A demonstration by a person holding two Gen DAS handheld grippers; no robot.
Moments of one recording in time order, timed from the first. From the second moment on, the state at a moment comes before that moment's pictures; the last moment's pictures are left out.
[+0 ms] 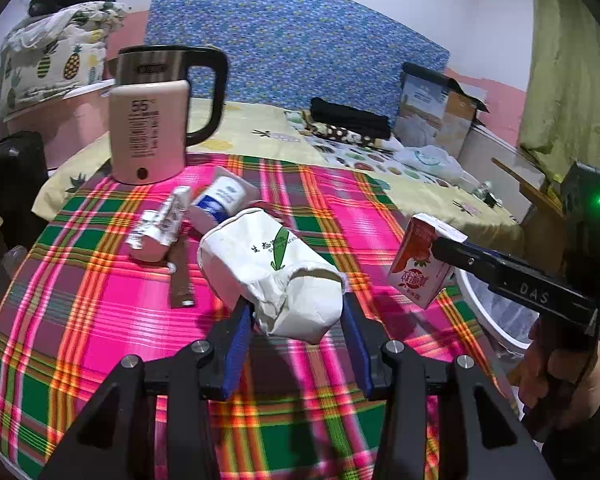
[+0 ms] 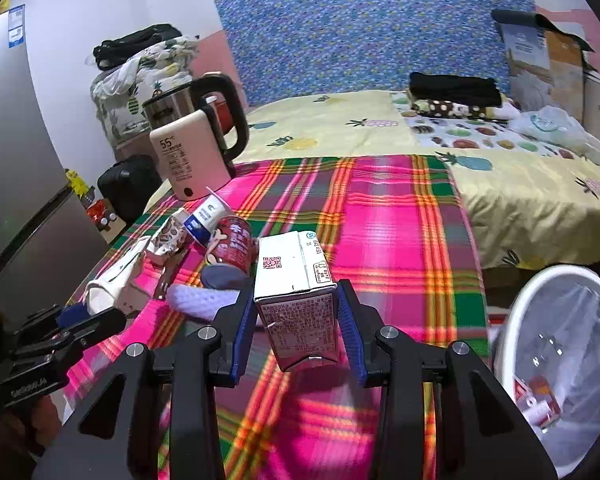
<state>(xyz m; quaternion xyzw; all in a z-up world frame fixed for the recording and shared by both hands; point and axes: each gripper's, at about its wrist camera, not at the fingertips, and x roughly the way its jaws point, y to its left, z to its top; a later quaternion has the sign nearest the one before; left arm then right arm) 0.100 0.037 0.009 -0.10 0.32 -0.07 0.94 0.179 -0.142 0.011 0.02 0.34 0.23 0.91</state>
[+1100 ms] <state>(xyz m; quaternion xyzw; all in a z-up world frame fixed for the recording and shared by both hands) 0.144 -0.158 0.014 -0.01 0.36 -0.26 0.90 0.134 -0.289 0.001 0.11 0.32 0.06 0.94</state>
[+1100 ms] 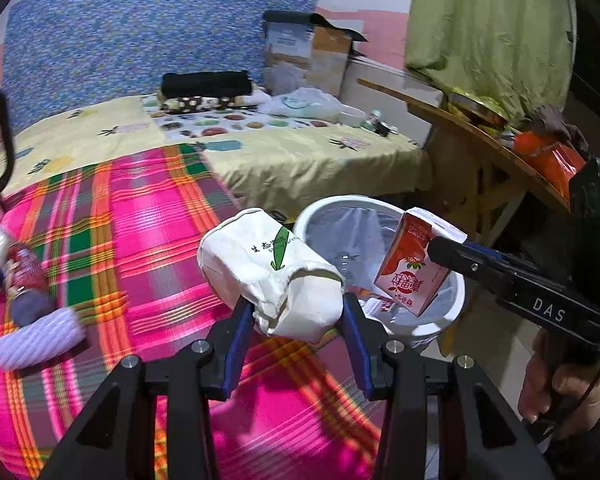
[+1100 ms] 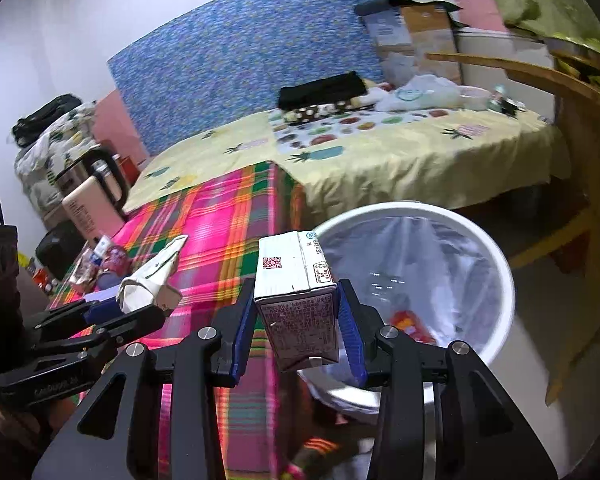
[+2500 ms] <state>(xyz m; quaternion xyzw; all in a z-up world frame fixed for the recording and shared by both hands) 0.167 -0.227 -0.011 0.01 0.38 -0.34 0.86 0.130 -0.346 -0.025 0.14 0.36 -0.01 0.92</state>
